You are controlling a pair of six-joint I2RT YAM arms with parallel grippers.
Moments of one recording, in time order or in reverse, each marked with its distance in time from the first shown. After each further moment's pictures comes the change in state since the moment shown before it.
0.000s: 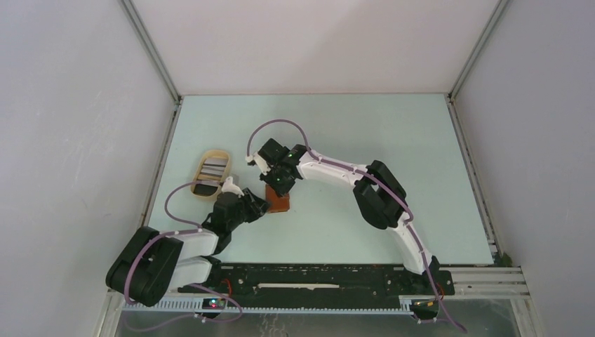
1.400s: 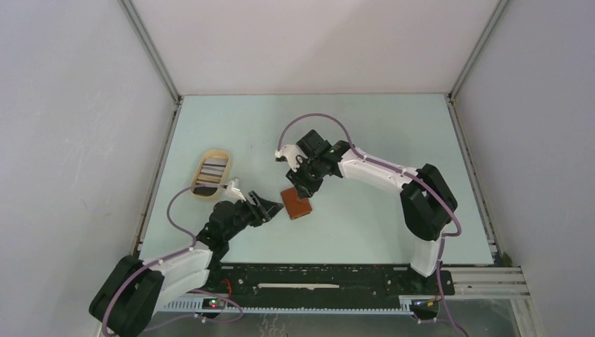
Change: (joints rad) left arm -0.100 -0.288 -0.073 0.001 0.079 -0.093; right arm -0.140 -0.404 -0.419 0.095 -0.265 -0.156
